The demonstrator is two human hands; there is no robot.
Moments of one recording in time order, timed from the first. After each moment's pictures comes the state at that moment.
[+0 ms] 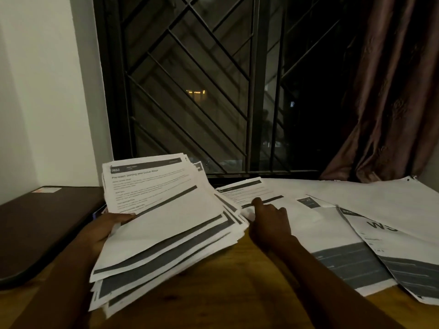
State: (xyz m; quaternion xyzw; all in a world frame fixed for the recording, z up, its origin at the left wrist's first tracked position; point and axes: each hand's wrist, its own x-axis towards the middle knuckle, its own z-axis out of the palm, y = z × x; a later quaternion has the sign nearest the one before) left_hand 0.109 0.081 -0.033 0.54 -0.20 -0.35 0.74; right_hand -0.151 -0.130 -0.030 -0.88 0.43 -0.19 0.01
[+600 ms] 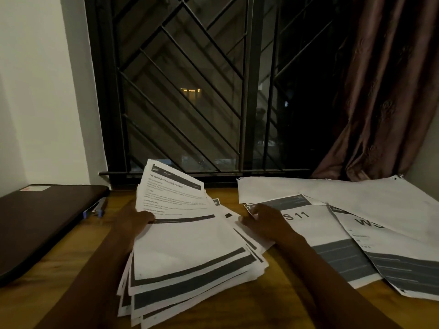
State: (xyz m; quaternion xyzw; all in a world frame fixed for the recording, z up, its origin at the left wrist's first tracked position) left_hand 0.068 0.024 -0.032 0.73 -0.24 -0.16 0.62; right_hand -0.172 -0.145 -0.026 -0.87 0.44 -0.15 0.18
